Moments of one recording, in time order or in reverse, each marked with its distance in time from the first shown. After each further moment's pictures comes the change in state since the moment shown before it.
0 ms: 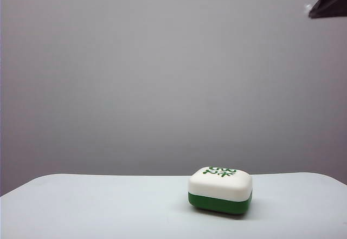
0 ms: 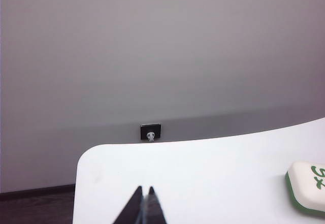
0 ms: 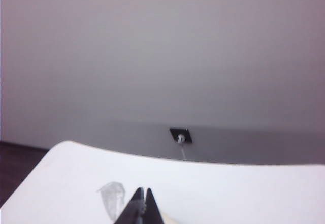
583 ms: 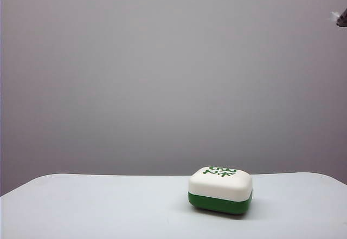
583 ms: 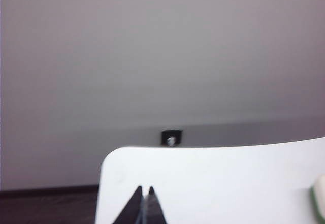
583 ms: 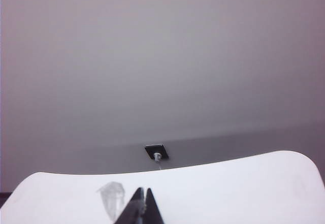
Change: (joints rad) left arm 0.000 -0.045 0.000 -0.019 -0.094 -0.002; right arm 0.000 -0.165 -0.171 0.074 0.175 0.085
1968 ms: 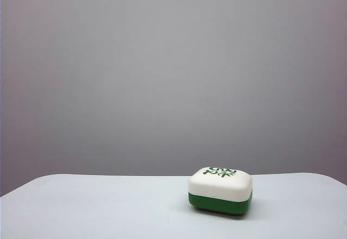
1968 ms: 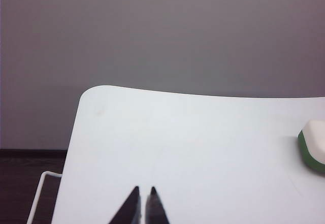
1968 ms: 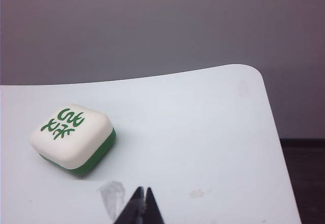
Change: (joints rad) left arm 0.003 -0.486 -0.436 -0.087 0.033 -0.109; right arm 0.008 -0.667 -0.397 -0.414 0.065 -0.155
